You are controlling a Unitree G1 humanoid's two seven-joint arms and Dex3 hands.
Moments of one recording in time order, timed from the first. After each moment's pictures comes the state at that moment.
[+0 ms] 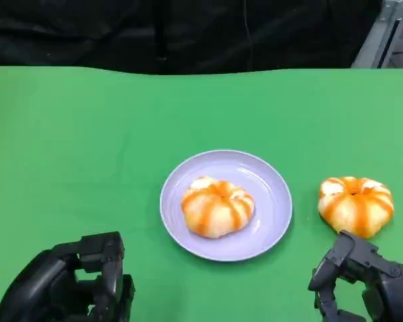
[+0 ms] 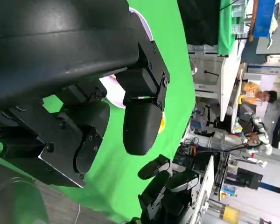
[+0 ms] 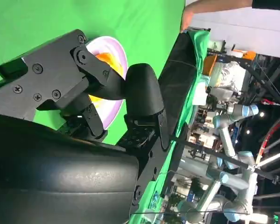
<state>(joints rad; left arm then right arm) 0.34 0.27 0.06 -0.42 -0.49 0.21 -0.53 0.36 0.00 0.11 -0.11 -0.13 -0.57 0.00</state>
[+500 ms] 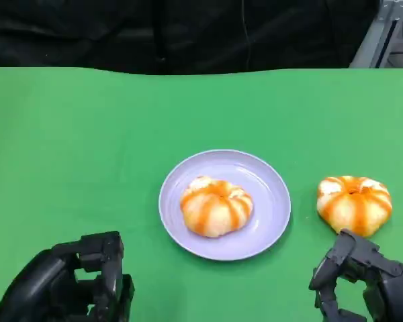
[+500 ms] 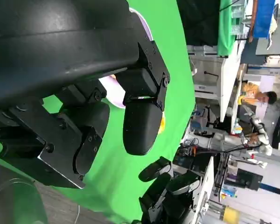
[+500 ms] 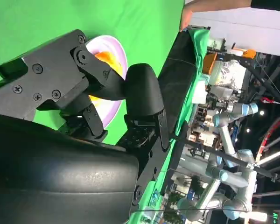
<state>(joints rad) 0.34 0.27 0.06 -0.42 -0.49 0.21 -0.53 0.36 0.00 0.11 -0.13 -0.13 -0.56 0.00</state>
